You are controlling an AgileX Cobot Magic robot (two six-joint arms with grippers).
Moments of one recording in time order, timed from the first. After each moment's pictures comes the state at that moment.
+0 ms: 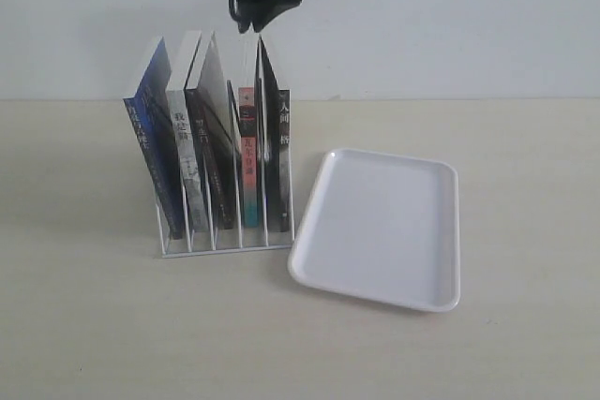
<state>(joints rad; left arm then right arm) -0.03 0.00 0.00 -0.05 0.30 0.00 0.70 2.13 -2.34 -0.02 1.22 0.33</state>
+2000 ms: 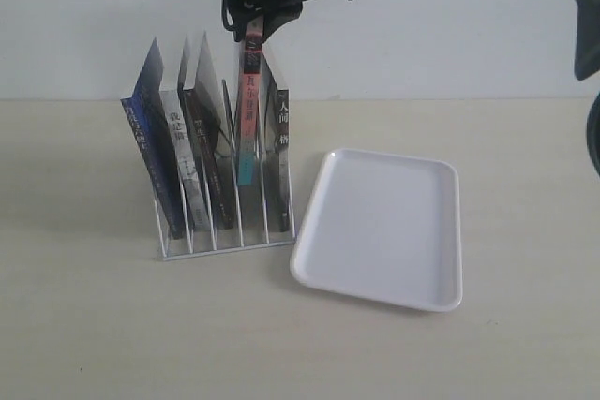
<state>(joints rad) -0.03 0.00 0.00 -0.05 0.30 0.00 0.70 2.19 -2.43 -0.02 1.27 0.40</state>
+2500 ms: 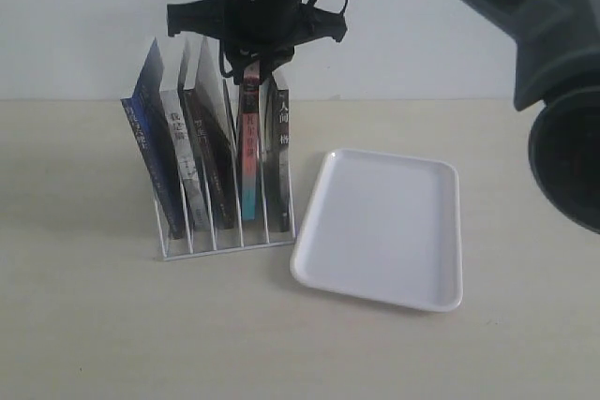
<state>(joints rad) -0.03 0.00 0.00 -0.05 0.30 0.00 0.70 2.29 -2.43 -0.02 1.26 0.40</state>
